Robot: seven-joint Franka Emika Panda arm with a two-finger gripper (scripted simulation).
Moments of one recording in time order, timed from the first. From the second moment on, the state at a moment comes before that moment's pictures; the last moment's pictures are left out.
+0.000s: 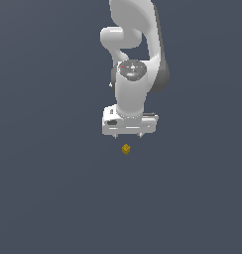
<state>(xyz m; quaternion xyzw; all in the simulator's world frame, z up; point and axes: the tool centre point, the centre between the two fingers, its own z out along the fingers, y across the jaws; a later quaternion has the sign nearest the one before) 0.001 0.029 0.167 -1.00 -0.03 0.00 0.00</state>
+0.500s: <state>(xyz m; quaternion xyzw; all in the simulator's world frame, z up) 0.012 0.030 0.175 -1.00 -0.02 -0.02 0.01</state>
